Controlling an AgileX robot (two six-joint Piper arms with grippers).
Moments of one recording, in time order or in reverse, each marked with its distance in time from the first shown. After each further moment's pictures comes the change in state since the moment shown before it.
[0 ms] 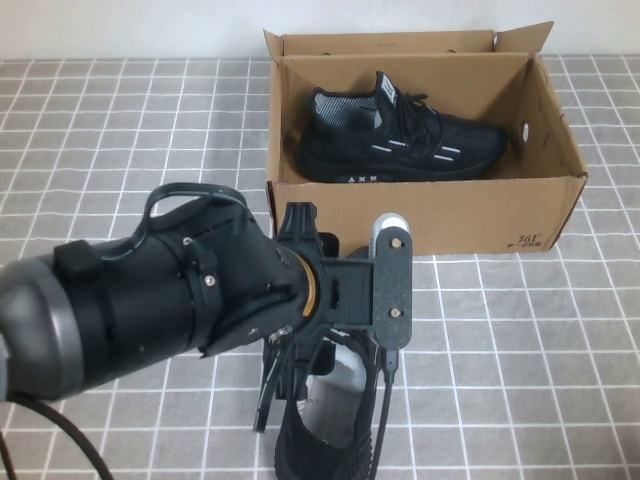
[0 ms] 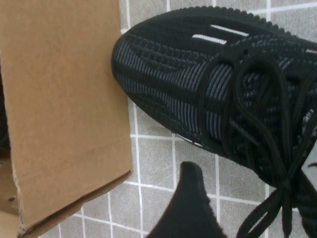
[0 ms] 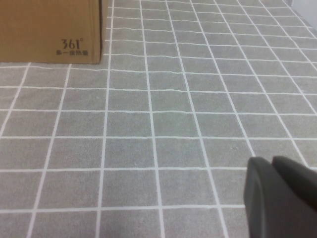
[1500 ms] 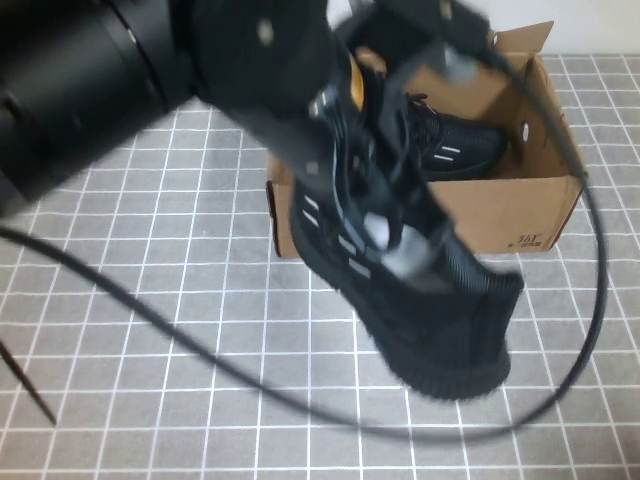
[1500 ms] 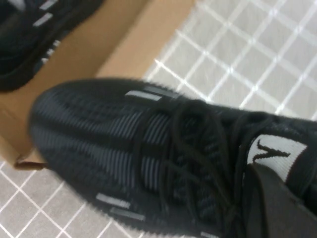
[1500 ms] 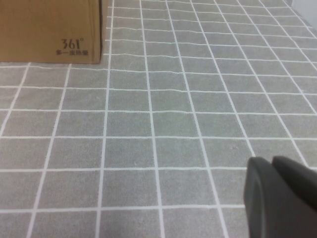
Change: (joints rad) right arm 0.000 0.000 0.000 0.002 0.000 0.000; left arm 0.006 0.038 -0.613 -0.321 0.480 -0.519
